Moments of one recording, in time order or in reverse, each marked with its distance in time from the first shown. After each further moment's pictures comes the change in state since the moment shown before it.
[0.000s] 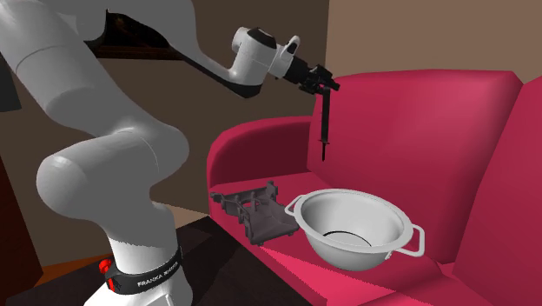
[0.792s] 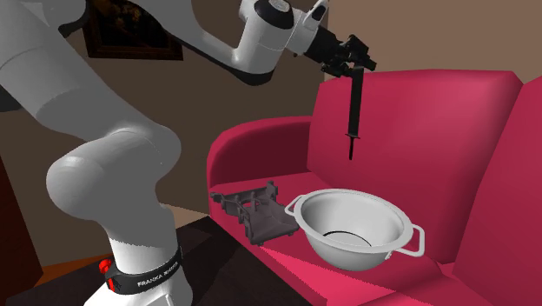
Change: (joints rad) arm 0.217 -0.029 -0.505 -0.150 0.033 0.134 -0.340
